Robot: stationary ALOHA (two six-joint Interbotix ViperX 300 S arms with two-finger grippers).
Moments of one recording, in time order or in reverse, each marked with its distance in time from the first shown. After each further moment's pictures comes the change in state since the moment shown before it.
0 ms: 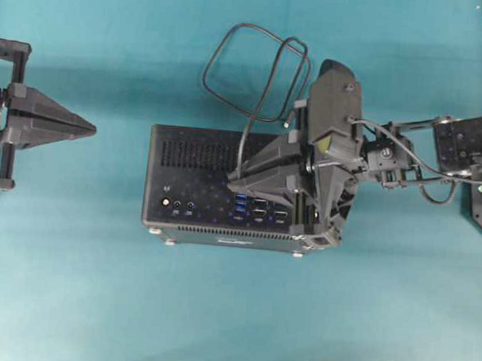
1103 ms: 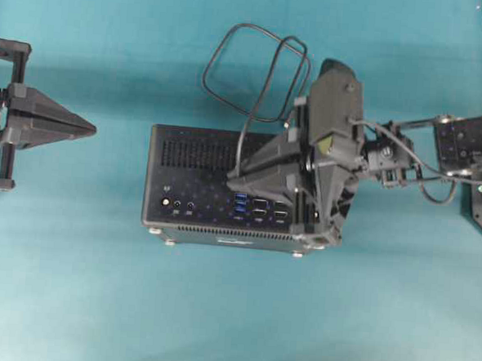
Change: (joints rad) left arm 0.000 0.002 0.000 0.002 0.000 0.000; right arm 0.009 0.000 -0.002 -0.011 -0.005 0.002
